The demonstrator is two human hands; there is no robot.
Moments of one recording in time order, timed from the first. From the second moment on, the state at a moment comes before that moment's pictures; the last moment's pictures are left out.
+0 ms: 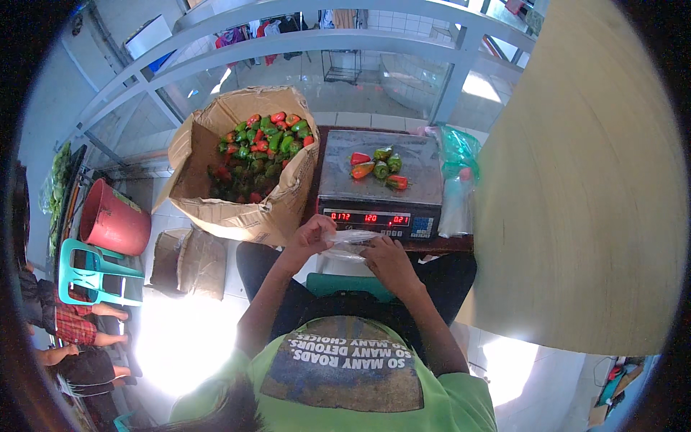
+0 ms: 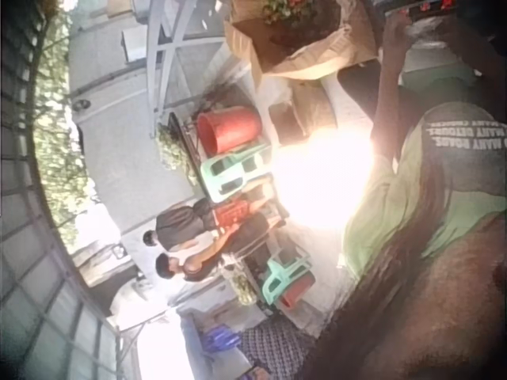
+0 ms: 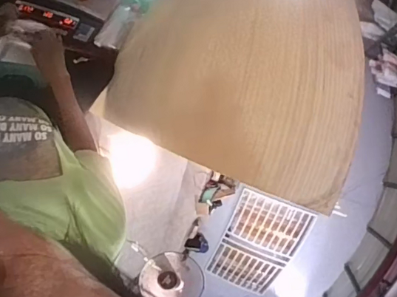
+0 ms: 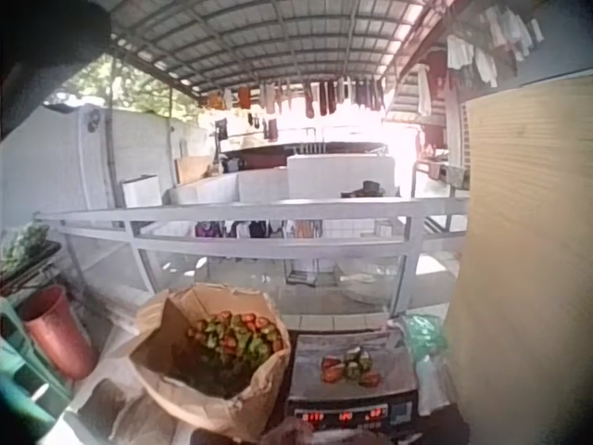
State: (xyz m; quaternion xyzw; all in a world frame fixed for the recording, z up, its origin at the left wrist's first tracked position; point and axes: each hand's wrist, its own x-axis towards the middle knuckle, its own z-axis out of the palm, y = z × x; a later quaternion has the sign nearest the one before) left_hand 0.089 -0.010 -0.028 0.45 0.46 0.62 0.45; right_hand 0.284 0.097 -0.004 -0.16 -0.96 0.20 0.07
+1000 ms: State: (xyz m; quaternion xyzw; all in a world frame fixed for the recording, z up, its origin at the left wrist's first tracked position) left_hand 0.088 -0.016 -0.018 0.57 0.76 0.30 0.09; right_hand 0.128 0.244 -0.027 -0.12 -0.99 -0.02 0.02
